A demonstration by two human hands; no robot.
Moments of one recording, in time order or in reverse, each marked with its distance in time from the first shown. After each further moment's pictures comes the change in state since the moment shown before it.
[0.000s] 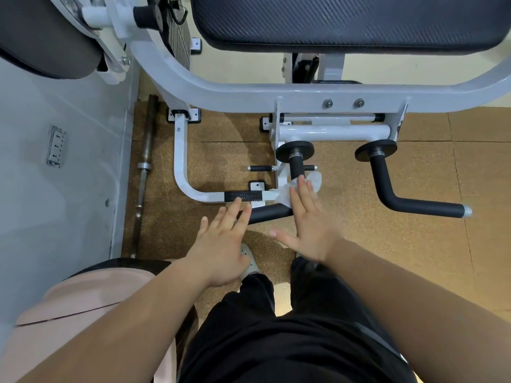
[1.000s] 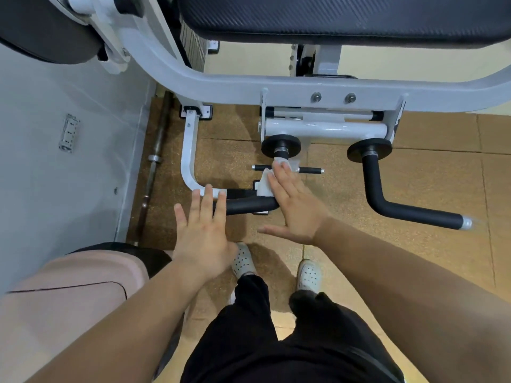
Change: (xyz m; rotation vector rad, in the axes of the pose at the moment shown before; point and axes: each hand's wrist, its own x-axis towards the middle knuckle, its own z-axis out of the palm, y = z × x) left_hand 0.012 0.053 0.027 0.149 0.283 -0.341; right_hand 0.028 0.054 -0.009 -0.094 0.104 -0.351
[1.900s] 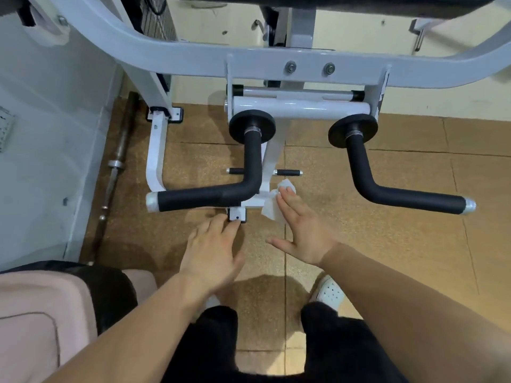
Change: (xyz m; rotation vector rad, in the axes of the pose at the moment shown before) left_hand 0.044 0.049 0.107 -0.167 0.072 0.223; right_hand -0.045 0.074 0.104 0.048 0.158 0.089
